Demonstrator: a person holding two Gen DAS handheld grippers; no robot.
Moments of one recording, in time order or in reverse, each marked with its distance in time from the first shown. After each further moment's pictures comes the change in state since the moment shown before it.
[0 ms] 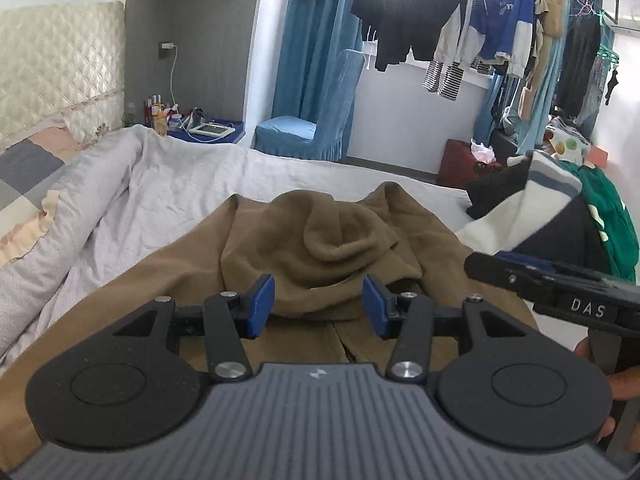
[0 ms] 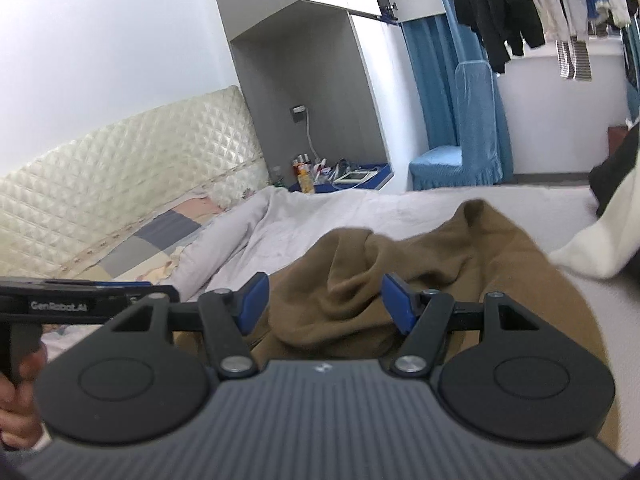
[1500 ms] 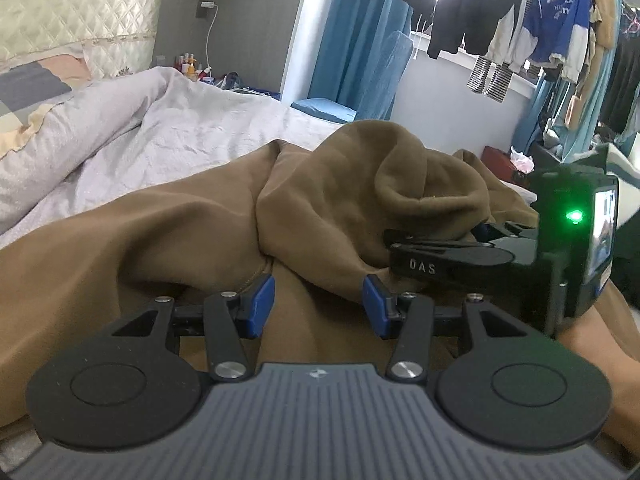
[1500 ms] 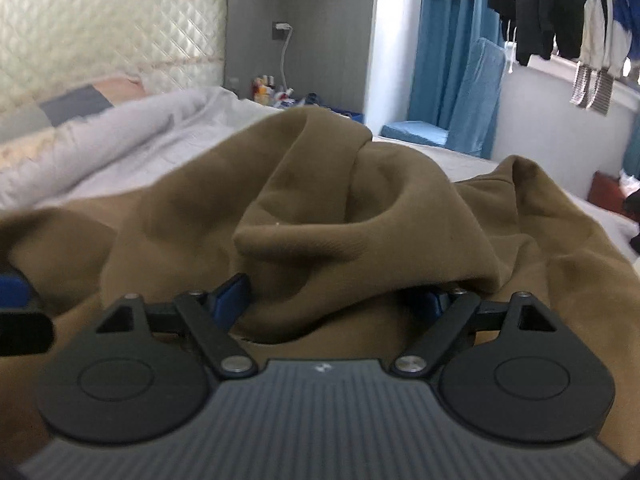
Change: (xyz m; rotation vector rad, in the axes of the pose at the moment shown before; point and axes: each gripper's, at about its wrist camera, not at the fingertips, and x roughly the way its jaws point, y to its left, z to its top) left arm 0.167 0.090 -0.065 -0.126 0.009 0.047; right arm 0.224 0.003 -0.065 -0.321 0.125 -0.276
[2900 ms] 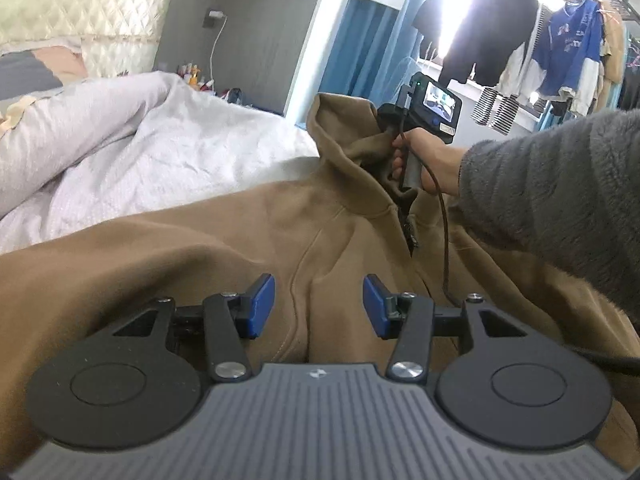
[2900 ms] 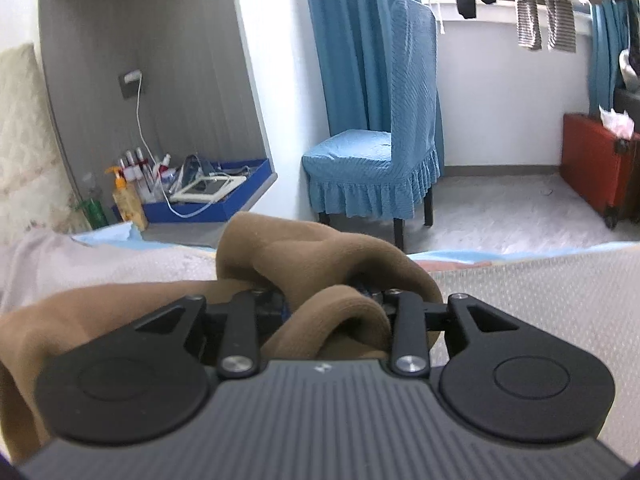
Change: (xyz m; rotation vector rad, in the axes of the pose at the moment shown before) left arm 0.061 0.039 0.013 -0.046 -0.086 -0.034; right arm 0.323 -0.102 0.178 0.371 -0.029 -0.097
